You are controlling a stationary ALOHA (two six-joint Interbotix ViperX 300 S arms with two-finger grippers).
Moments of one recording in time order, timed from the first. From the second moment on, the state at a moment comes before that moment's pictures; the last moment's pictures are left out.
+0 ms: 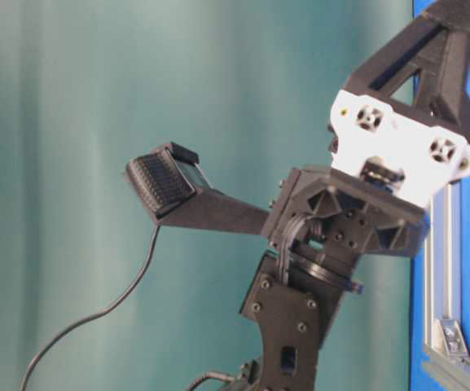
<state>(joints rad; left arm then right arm) -0.08 0.32 0.42 -0.08 -0.43 -0.07 0.14 -0.16 1.21 0.12 -0.55 0.07</state>
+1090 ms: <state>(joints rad) -0.08 0.43 0.41 -0.08 -0.43 -0.07 0.14 -0.16 1.21 0.12 -0.55 0.07</state>
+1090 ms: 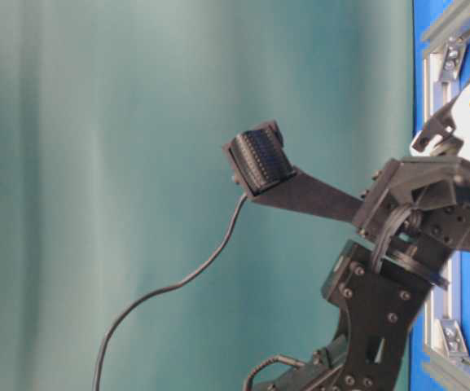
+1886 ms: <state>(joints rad) -0.08 0.43 0.41 -0.08 -0.43 -0.03 0.14 -0.16 1.21 0.12 -0.55 0.07</state>
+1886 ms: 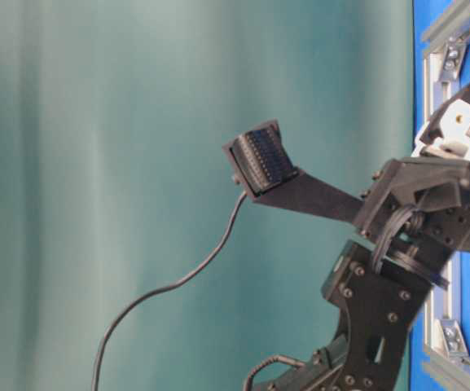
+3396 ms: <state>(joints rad) -0.08 0.40 0.46 -0.08 -0.42 -0.03 0.14 -0.18 1.23 0.09 -0.50 0.07</state>
